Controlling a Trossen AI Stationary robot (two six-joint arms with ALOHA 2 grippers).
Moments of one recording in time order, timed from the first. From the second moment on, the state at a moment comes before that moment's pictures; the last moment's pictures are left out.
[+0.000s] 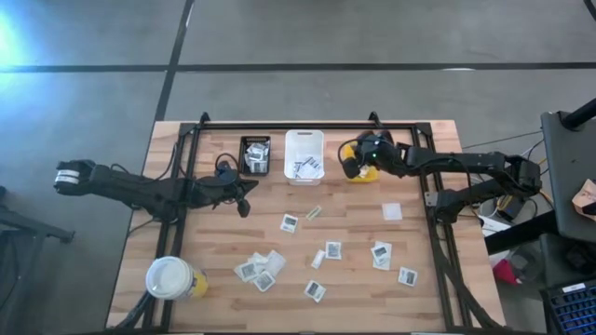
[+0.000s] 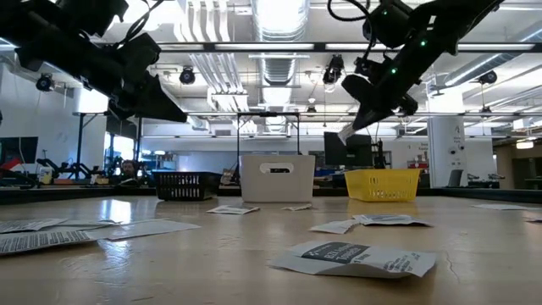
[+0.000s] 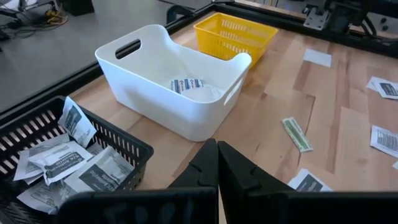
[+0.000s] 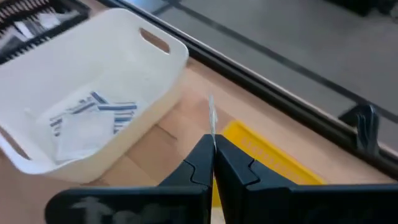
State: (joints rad) left arm -0.02 0.90 0.35 0.14 -0.46 -0.30; right arm -0.34 1.26 0.75 -0.21 0.45 0.36
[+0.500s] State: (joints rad) left arm -0.02 0.90 0.35 0.14 -0.46 -0.30; right arm -0.34 1.26 0.71 -0.41 0.50 0.46
